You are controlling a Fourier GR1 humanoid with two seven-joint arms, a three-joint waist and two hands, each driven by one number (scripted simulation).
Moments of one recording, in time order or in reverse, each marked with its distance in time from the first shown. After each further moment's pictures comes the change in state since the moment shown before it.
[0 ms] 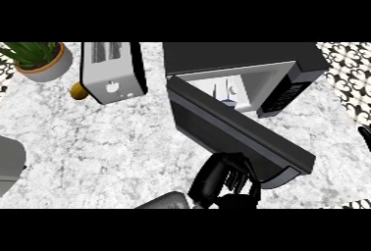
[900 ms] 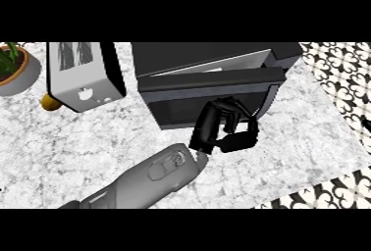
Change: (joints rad) left arm -0.261 -0.007 0.194 0.162 0.273 0.095 -0.072; right arm -0.055 -0.091 0.019 -0.089 -0.172 0.114 0.090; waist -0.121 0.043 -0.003
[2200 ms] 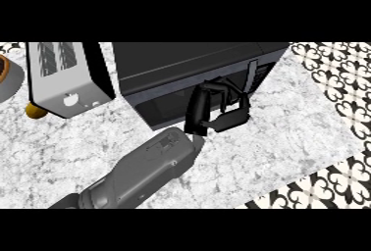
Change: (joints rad) left arm -0.058 0.000 0.094 0.093 0.224 -0.037 -0.253; right arm -0.076 -0.110 -0.038 -0.033 -0.179 0.025 0.087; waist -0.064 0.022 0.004
